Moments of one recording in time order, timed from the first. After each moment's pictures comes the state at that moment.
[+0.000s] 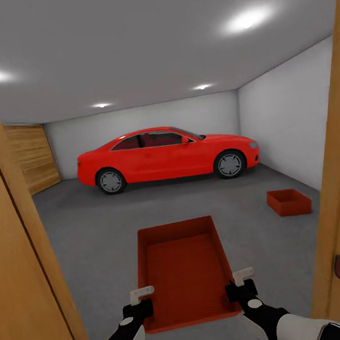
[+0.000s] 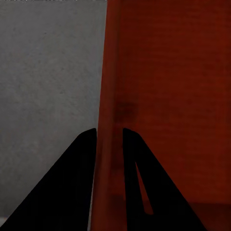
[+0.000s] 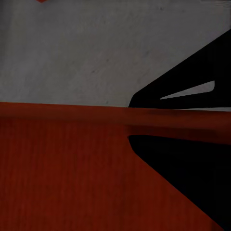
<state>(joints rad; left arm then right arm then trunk) -0.61 -0.09 -0.11 -0.24 0.17 -0.08 0.16 -0.69 0.11 0.68 -0.05 -0.50 -0.27 -0.21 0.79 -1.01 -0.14</state>
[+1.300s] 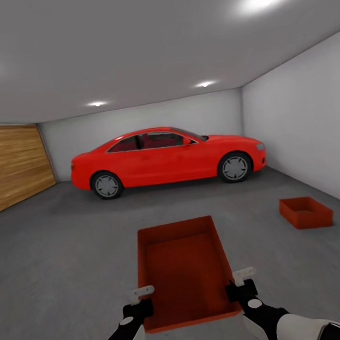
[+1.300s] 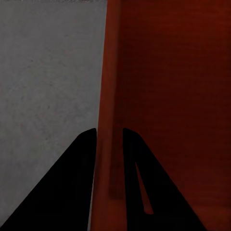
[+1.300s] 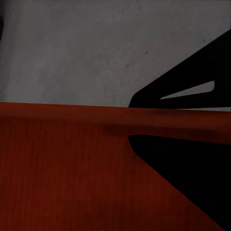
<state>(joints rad) -0.61 -0.09 -0.12 -0.25 0.17 -0.08 0.16 -0.69 0.10 0.68 -0.05 -0.51 -0.28 -0.21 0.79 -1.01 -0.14</state>
